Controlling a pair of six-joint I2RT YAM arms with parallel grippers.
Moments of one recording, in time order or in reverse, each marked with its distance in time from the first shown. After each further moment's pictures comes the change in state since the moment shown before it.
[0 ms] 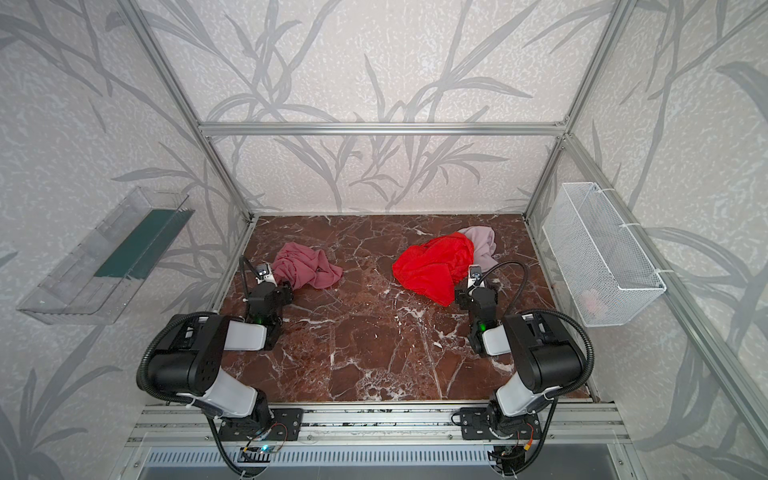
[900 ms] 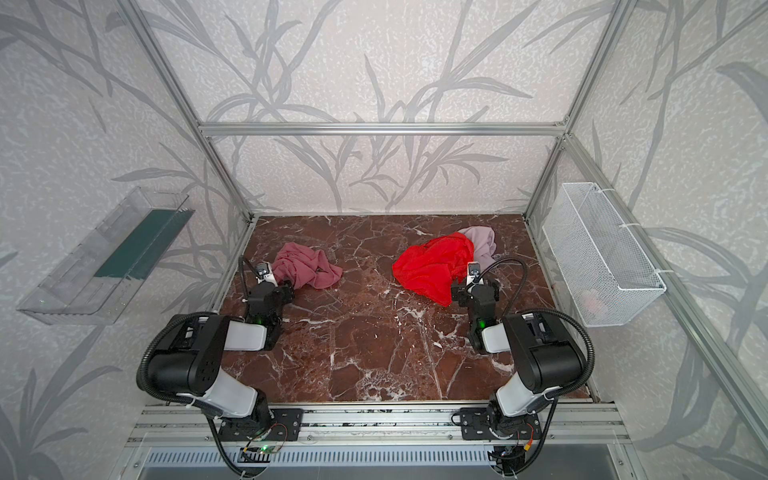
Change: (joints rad) left arm 0.000 0.000 0.000 0.018 0.015 0.000; right arm 0.000 0.000 0.013 -0.006 -0.008 -0.002
